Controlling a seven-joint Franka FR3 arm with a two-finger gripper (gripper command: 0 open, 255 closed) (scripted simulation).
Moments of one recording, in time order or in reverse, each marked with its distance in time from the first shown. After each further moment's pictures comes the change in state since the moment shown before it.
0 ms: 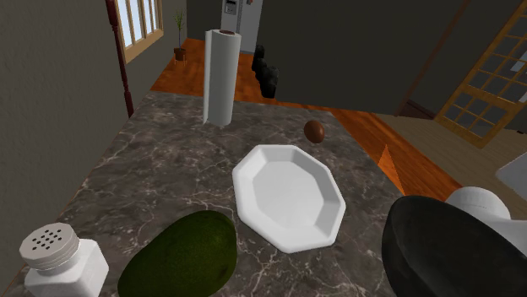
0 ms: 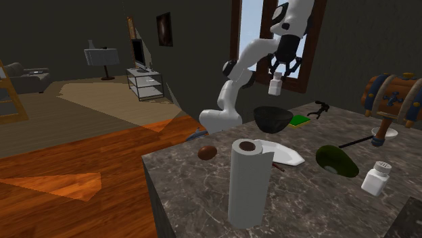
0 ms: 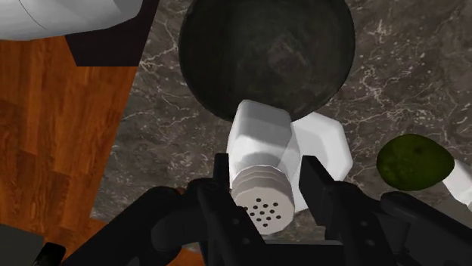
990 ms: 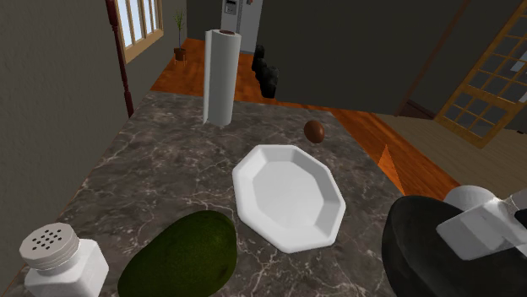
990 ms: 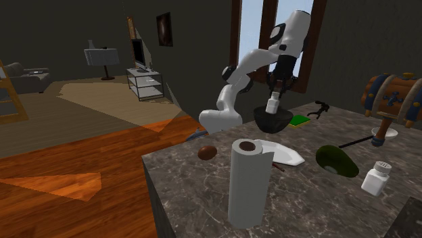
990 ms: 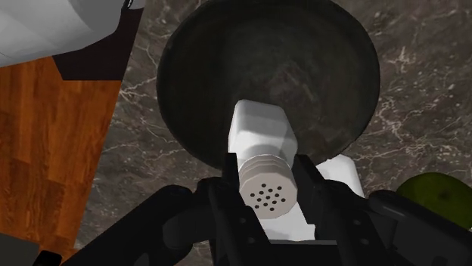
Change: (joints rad) arm 0.069 -0.160 0.025 -0.280 0.063 0.121 0.012
